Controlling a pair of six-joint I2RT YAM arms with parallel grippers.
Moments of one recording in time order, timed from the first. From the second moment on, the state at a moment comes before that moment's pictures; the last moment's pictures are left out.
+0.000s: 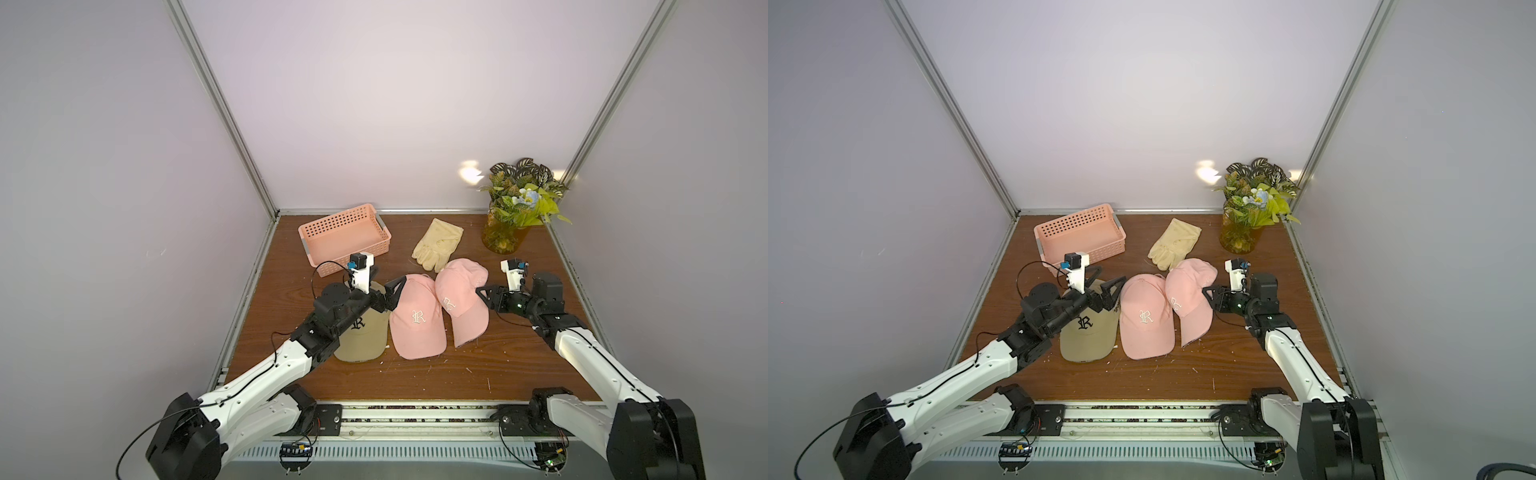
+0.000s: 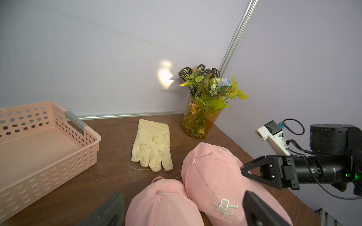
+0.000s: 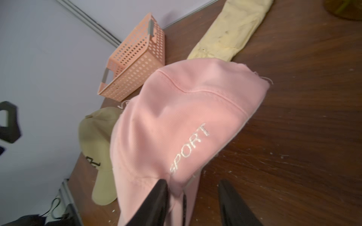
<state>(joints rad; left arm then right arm) -0.65 0.97 0.55 0.37 0.04 -0.34 0.10 1.07 0.53 -0.10 -0.49 0.33</state>
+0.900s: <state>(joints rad) -0.42 0.99 0.58 0.10 -0.50 -0.32 0.10 0.97 0.49 -0.08 0.17 0.29</state>
